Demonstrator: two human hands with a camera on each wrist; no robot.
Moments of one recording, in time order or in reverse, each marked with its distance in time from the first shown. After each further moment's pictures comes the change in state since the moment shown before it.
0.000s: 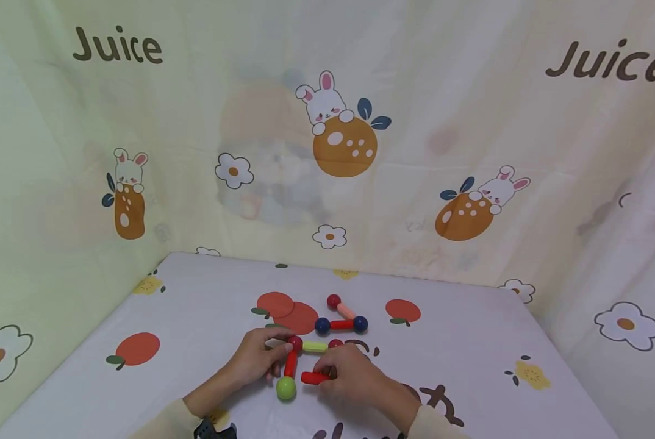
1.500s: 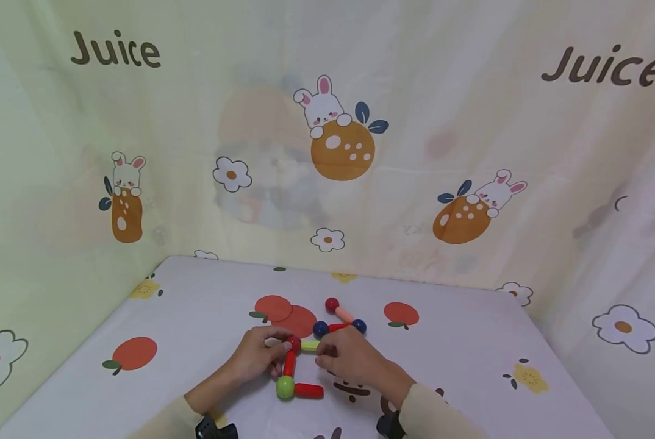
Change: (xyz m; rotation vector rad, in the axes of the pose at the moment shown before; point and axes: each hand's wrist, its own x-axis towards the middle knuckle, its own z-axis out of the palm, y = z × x) left_hand 0.009 0.005 -0.001 -0.036 0.023 -0.009; right_hand 0.021 0.007 -0.018 -0.083 0.046 0.021
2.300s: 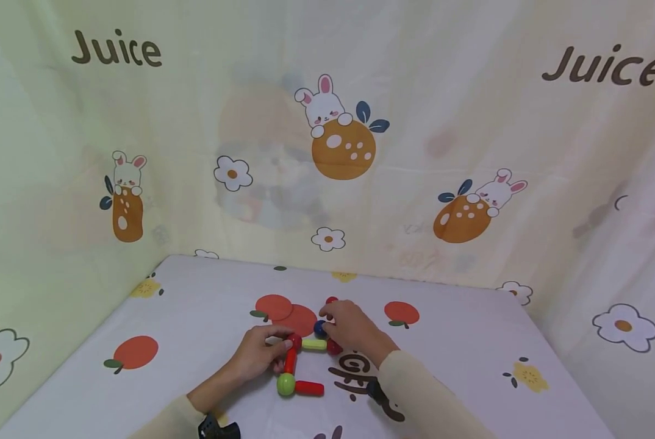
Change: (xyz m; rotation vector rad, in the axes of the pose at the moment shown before) left_hand 0.002 -0.005 0.002 -0.010 0.021 0.008; right_hand 0.048 0.018 -0.010 -0.166 0.057 0.208
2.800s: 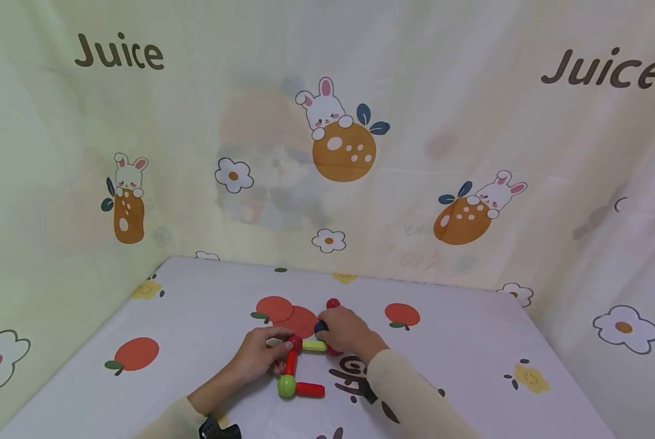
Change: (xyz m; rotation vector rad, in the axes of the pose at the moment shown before) left_hand 0.000 -0.002 -0.001 -0.012 -0.006 0.010; right_hand 0.015 0.003 0.016 -0.112 -0.079 0.024
